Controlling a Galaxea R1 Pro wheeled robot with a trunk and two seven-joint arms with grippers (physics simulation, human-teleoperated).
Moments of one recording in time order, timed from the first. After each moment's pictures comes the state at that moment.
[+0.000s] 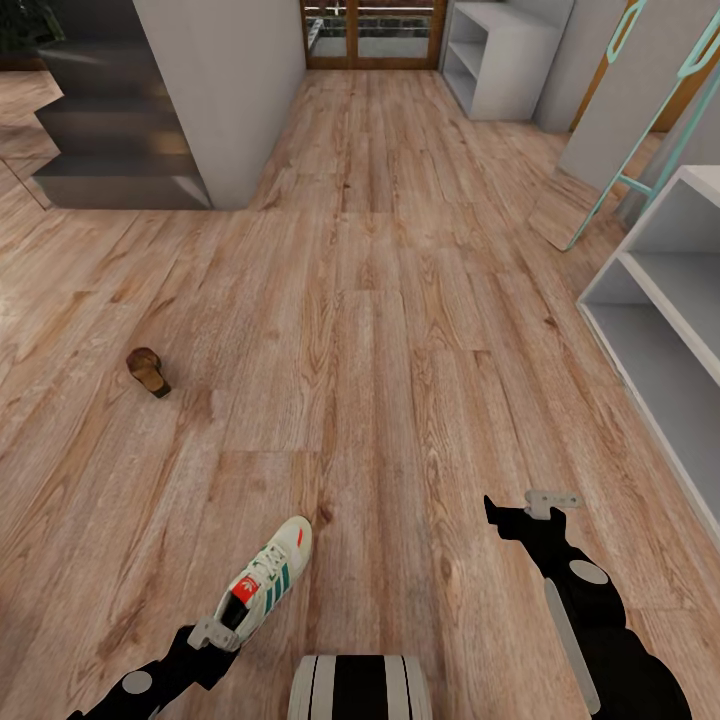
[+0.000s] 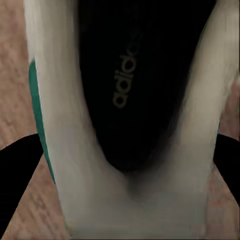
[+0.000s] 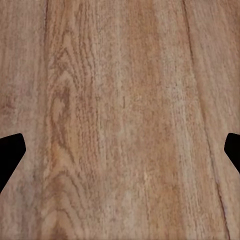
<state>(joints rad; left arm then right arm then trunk) -0.43 0.19 -0.18 -0.38 -0.11 -0.17 -0.27 -0.28 -0.04 -0.09 -1.47 0.00 0.43 0.00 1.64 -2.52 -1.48</state>
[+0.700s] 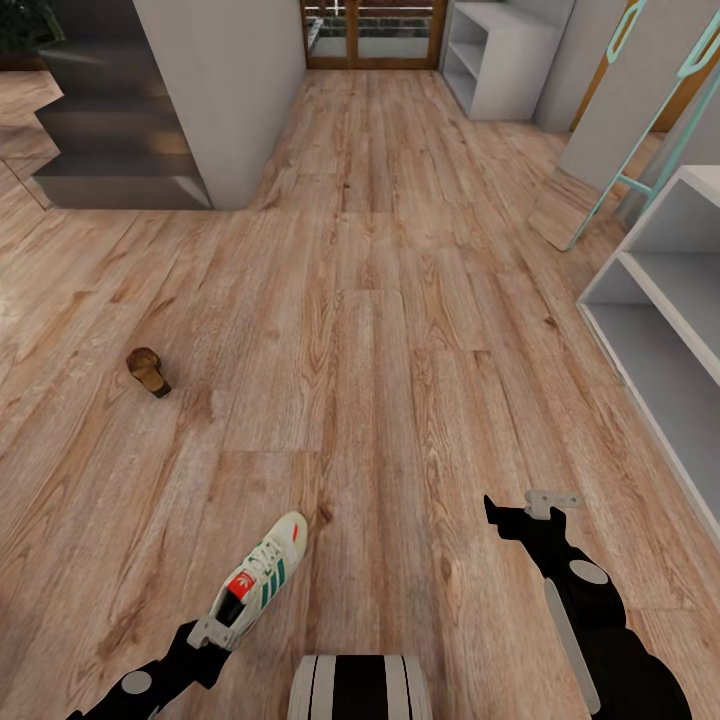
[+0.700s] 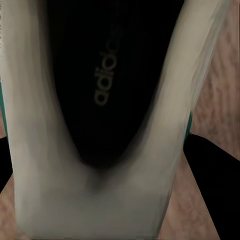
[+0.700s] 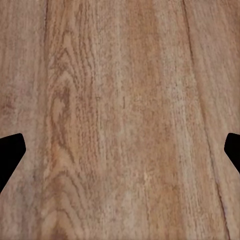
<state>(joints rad) -0.43 0.19 -0.18 -0.38 -0.11 -0.17 -0.27 -0.28 -0.04 -0.09 -1.47 0.00 0.43 0.00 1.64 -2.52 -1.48</state>
